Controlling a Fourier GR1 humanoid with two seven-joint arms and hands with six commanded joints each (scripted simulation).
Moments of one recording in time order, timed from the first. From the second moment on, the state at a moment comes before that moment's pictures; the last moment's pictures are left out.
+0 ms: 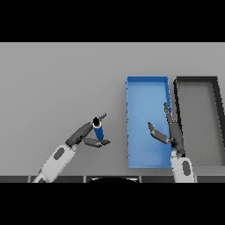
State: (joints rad) left arm -0.20 0.28 -0.55 -1.34 0.02 -0.13 -0.08; right arm 0.09 -0.15 0.08 -1.69 0.18 0.03 -0.09
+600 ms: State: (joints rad) left arm -0.19 0.16 -0.54 -1.32 0.10 -0.14 -0.14; right arm 0.11 -0.15 0.07 -1.69 0.16 0.05 -0.11
